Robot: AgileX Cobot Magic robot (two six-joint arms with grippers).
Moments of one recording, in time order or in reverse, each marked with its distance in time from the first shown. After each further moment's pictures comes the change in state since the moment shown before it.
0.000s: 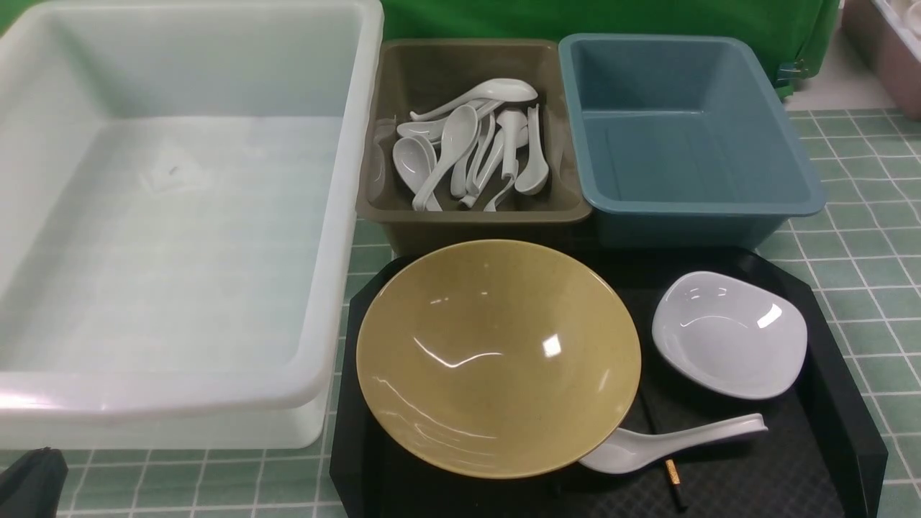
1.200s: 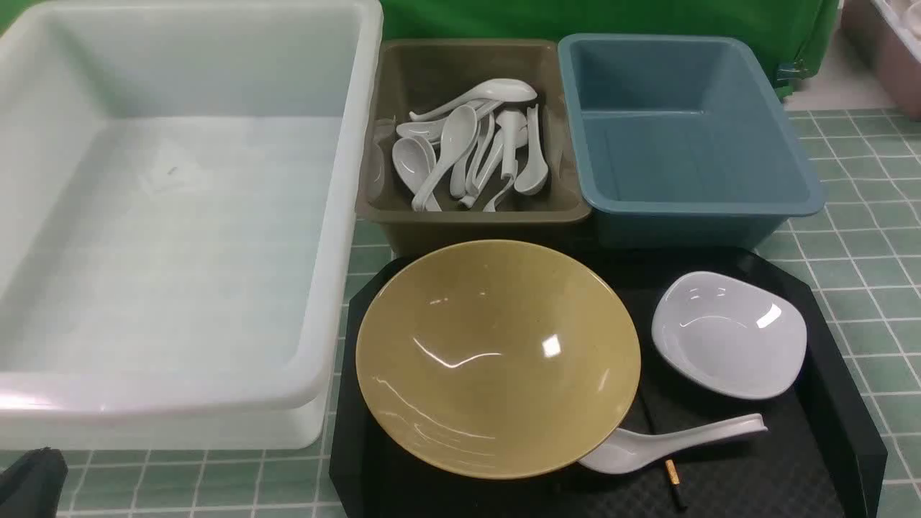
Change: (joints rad) right arm 0.000 0.000 0.000 0.000 0.000 0.000; left arm 0.000 0.000 0.000 -0.003 0.000 0.000
